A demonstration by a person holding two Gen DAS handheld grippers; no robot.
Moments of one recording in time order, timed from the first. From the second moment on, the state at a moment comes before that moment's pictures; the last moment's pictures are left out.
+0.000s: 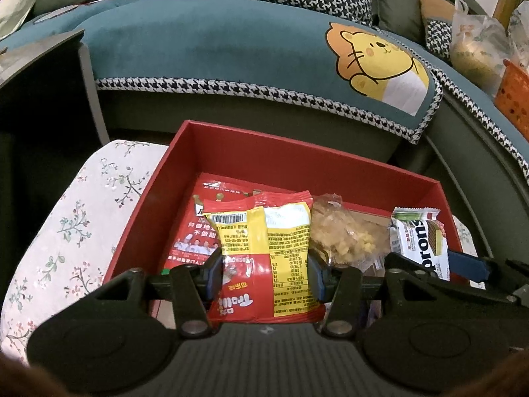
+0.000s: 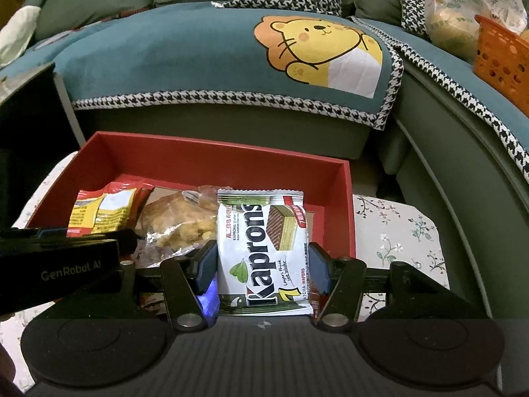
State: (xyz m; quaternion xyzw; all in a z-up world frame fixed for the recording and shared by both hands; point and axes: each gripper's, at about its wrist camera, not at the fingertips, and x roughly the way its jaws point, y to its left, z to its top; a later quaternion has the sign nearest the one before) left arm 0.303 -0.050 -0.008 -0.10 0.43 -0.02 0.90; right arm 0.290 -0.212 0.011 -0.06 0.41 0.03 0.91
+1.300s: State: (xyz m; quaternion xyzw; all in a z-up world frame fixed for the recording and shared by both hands) left arm 0.213 -0.028 0.025 -0.14 0.43 -0.05 0.89; right arm 0.186 -0.210 0.028 -0.11 0.44 0.03 0.89
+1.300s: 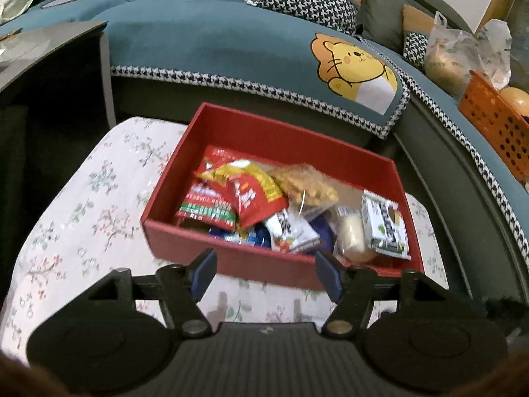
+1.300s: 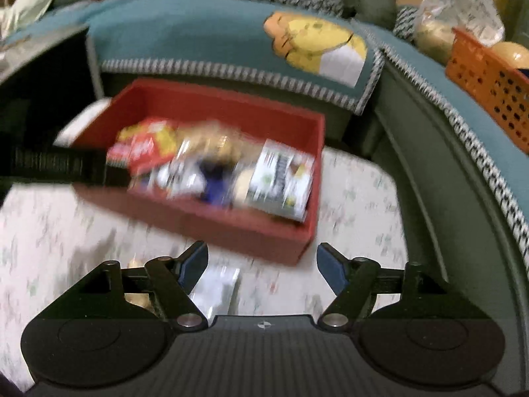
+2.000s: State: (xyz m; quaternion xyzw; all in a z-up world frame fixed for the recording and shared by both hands) left arm 0.199 -0.027 -0.001 -0.10 0.49 -0.08 0.86; right arm 0.177 -0.195 -0.033 -0.09 0.54 0.07 0.84
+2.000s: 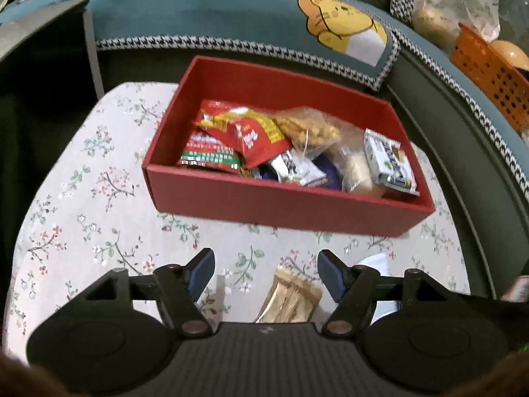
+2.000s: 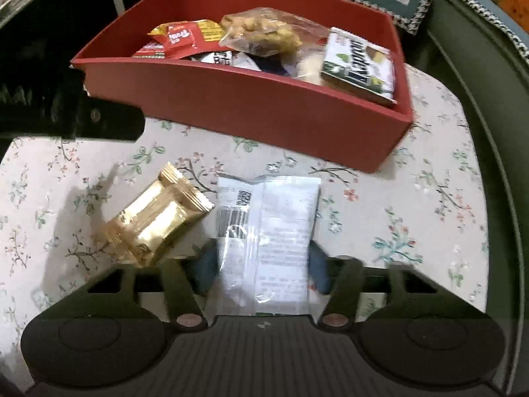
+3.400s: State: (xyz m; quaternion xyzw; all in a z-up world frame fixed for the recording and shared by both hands) left arm 0.130 -0.087 -0.060 0.02 0.53 -0.12 0.84; right arm 0.124 -0.227 -0.036 -0.13 0.54 0.07 0.83
